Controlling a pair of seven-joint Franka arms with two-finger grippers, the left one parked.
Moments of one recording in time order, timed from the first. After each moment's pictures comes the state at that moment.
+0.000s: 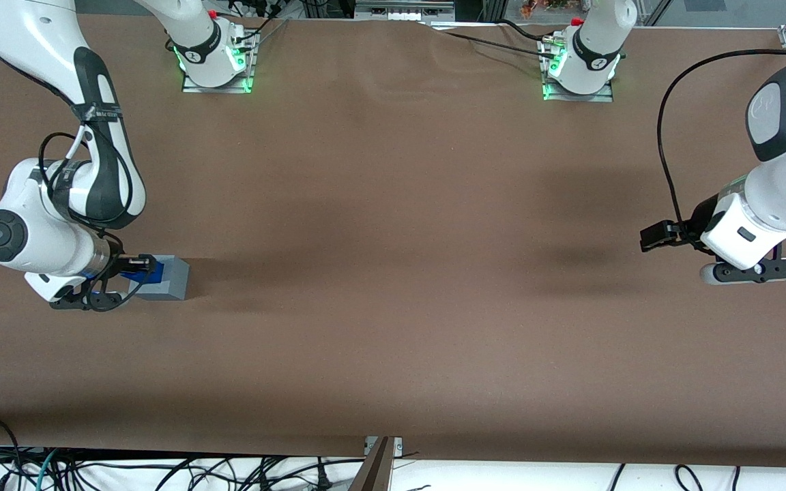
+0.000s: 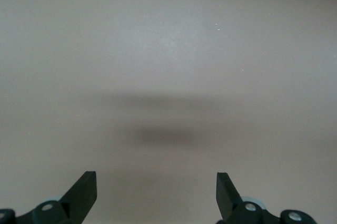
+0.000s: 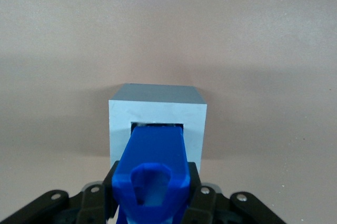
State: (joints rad) arm 0.24 0.50 -0.29 -1.71 0.08 2.08 -0.12
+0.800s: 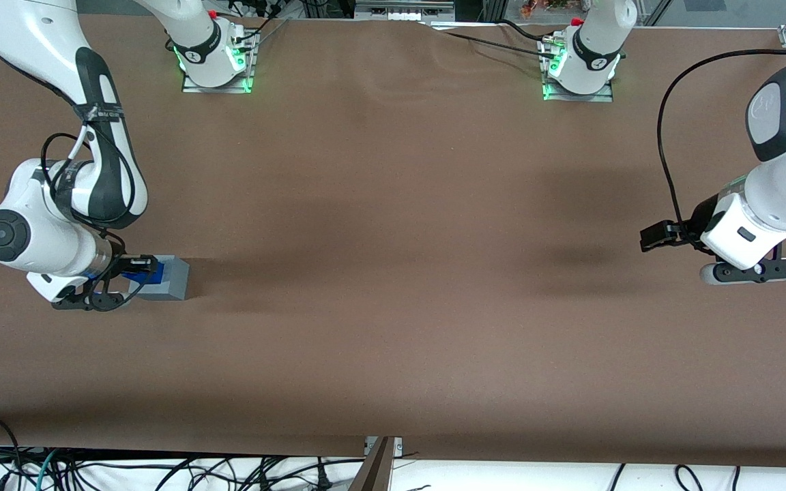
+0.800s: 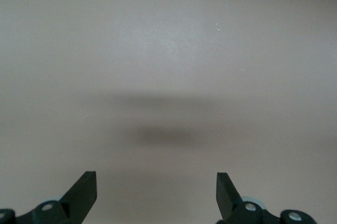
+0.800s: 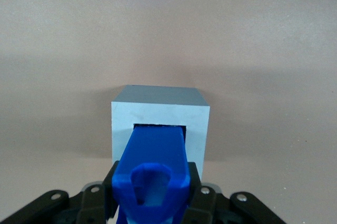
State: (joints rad) arm 0.24 0.51 -0.29 -1.71 0.08 2.09 -0.12
